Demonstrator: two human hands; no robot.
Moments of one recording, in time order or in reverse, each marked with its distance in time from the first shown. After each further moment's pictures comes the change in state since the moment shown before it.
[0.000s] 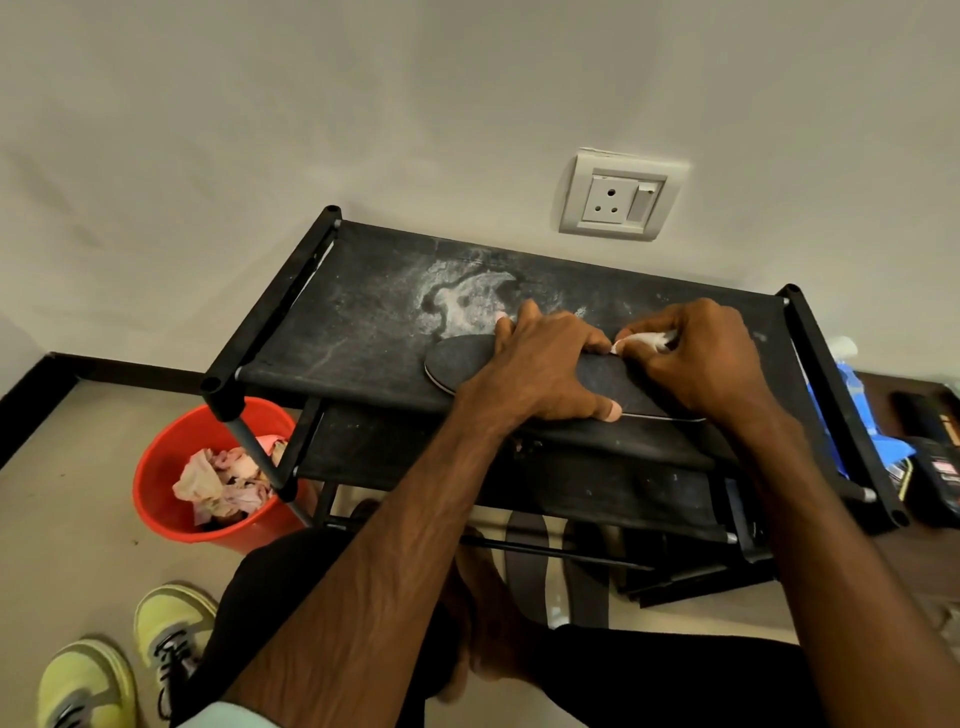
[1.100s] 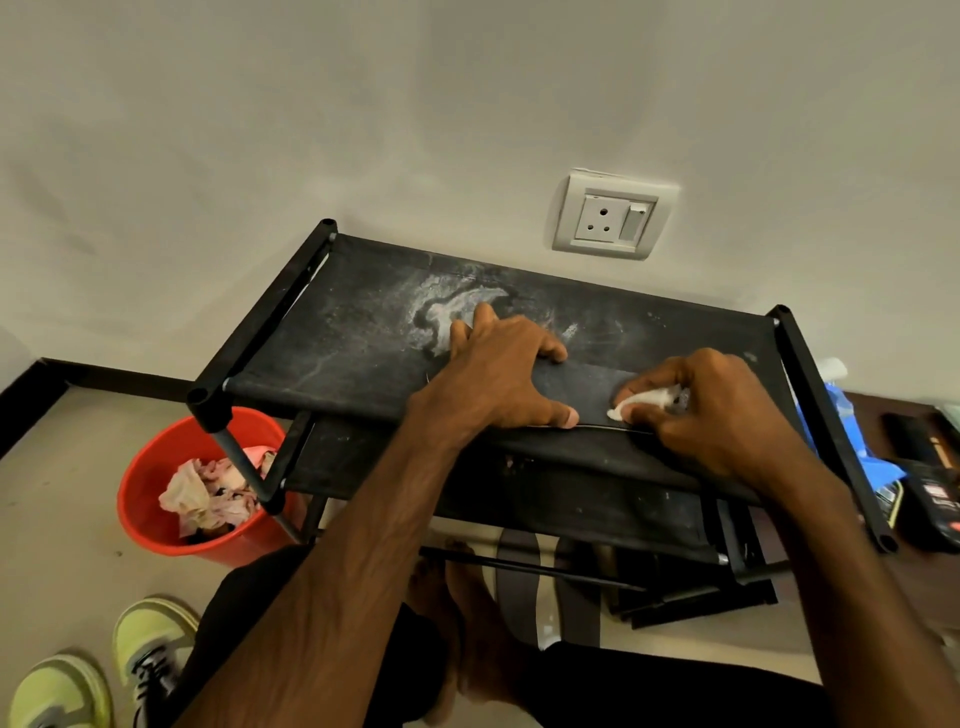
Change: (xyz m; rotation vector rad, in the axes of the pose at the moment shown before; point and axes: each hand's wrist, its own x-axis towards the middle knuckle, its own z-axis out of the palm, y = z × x) left_hand -0.011 -0.019 -0.015 0.035 0.064 -0.069; right_hand -0.030 0.005 -0.022 -0.006 -0.228 -0.022
